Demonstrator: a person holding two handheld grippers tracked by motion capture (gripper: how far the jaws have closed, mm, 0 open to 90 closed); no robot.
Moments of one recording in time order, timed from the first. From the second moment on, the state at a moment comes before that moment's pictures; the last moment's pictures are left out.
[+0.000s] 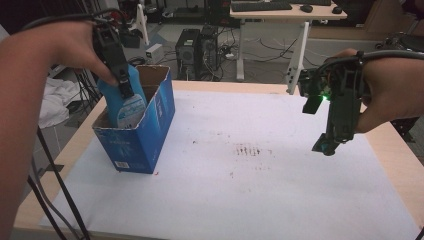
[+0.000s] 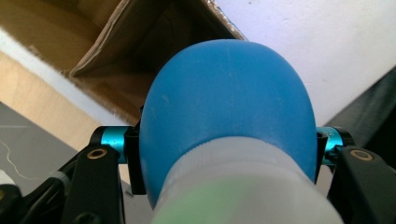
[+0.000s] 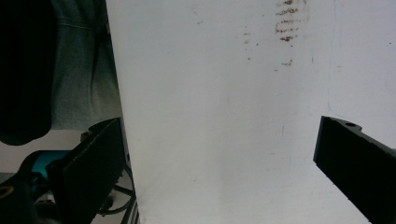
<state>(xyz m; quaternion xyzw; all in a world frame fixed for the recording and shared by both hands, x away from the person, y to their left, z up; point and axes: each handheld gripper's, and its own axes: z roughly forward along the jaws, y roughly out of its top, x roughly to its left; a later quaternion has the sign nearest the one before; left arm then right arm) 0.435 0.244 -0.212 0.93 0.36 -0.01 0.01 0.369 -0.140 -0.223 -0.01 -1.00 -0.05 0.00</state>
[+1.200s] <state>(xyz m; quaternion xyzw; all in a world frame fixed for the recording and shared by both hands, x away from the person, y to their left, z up) 0.441 0.247 -0.290 0.95 0.33 -0.01 0.00 0.371 -0.142 -0.228 -0.01 -1.00 -0.05 0.01</state>
